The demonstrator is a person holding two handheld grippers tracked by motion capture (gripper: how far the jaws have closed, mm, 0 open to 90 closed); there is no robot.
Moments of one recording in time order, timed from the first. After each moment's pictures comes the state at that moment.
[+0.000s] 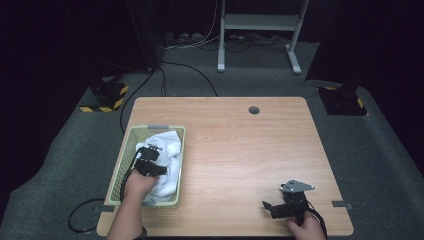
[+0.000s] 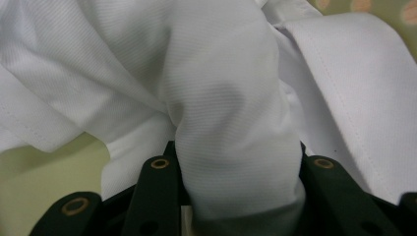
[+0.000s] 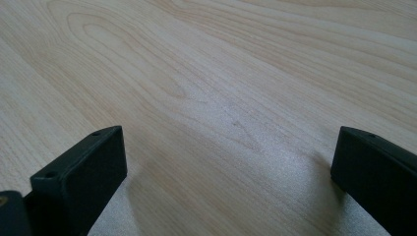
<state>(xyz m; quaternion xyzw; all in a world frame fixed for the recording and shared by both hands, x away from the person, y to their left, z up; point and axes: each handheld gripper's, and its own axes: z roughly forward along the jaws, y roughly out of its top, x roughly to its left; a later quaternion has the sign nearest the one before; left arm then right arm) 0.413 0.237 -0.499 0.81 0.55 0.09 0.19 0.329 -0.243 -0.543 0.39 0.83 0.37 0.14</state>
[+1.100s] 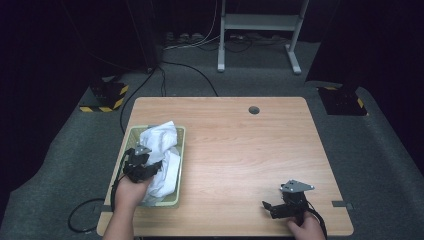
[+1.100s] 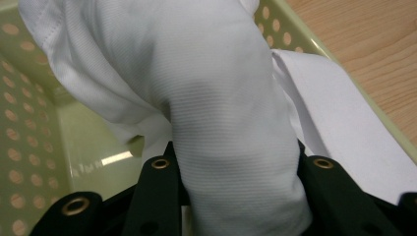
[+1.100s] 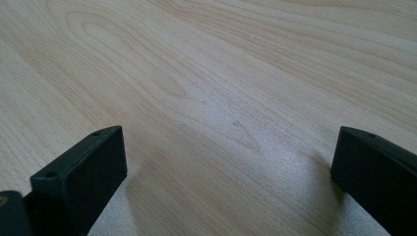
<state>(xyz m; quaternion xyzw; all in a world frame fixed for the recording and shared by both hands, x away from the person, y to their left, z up) 0.362 0.248 -0.453 0.77 0.51 0.21 0.31 0.329 -0.243 -0.543 0.39 0.83 0.36 0.14</state>
